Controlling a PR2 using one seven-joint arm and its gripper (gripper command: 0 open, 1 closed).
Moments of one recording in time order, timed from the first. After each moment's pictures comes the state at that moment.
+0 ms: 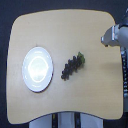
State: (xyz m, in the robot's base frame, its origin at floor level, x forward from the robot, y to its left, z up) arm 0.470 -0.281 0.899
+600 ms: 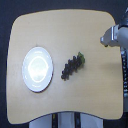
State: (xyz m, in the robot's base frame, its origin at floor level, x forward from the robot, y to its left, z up) arm 0.468 -0.278 0.899
